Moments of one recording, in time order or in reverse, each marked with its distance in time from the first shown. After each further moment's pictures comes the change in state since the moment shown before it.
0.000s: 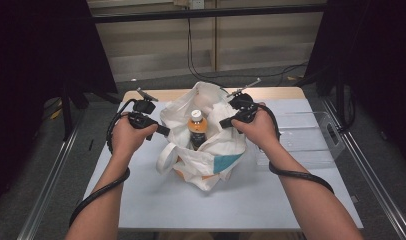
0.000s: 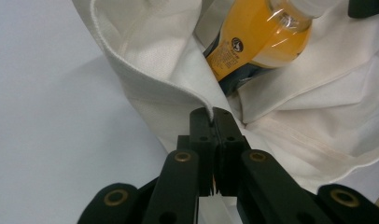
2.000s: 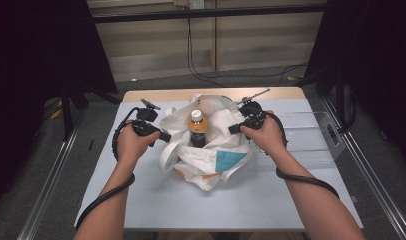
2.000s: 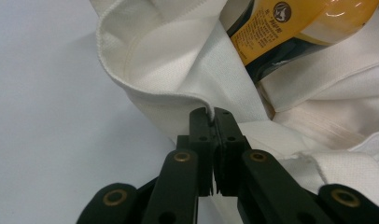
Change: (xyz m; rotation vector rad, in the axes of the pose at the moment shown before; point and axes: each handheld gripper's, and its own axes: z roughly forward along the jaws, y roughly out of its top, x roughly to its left) left arm 0.011 -0.015 0.028 0.009 0.011 -0.018; right arm -0.027 -0.030 0.010 0.008 -0.010 0.049
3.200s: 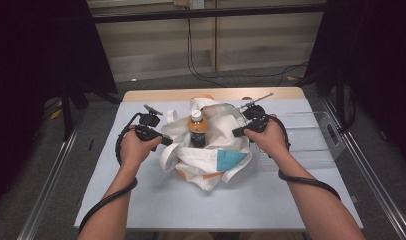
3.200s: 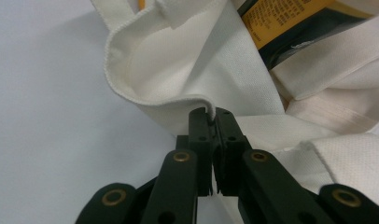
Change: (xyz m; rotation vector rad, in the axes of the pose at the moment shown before) left arm 0.003 -0.009 0.017 0.017 -0.002 0.000; right arm -0.013 -0.014 0.006 0.016 -0.013 0.026
